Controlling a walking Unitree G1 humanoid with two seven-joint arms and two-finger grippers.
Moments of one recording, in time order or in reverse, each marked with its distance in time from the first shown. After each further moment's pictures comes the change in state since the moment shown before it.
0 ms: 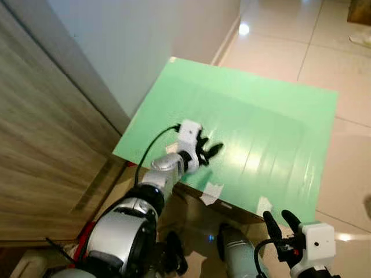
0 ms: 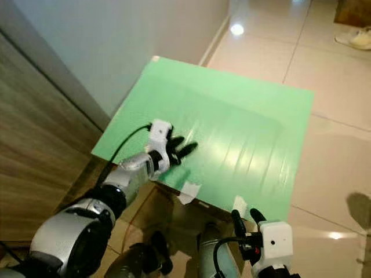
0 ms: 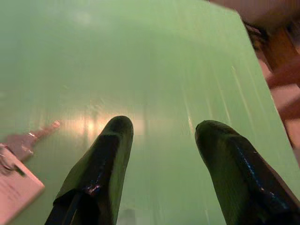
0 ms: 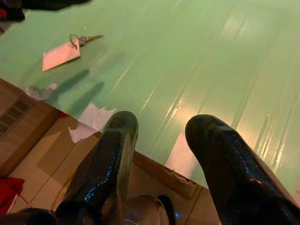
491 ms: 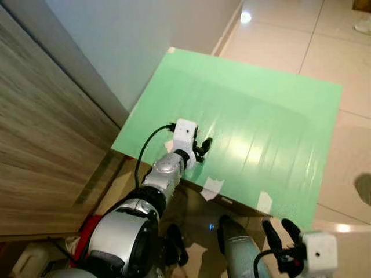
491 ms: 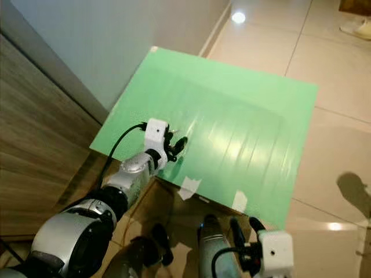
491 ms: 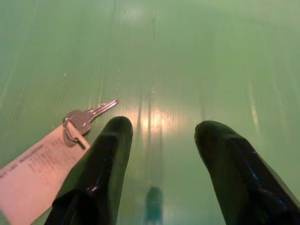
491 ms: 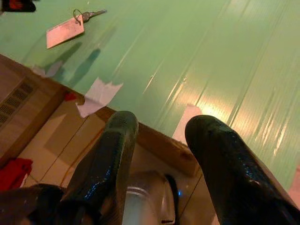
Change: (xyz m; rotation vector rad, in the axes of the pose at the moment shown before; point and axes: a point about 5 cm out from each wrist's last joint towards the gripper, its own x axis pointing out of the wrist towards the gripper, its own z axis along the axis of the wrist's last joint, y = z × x) left arm 0.001 0.002 -0.006 0.123 0.002 0.205; right arm -0.018 0.009 -0.001 0.014 0.034 0.006
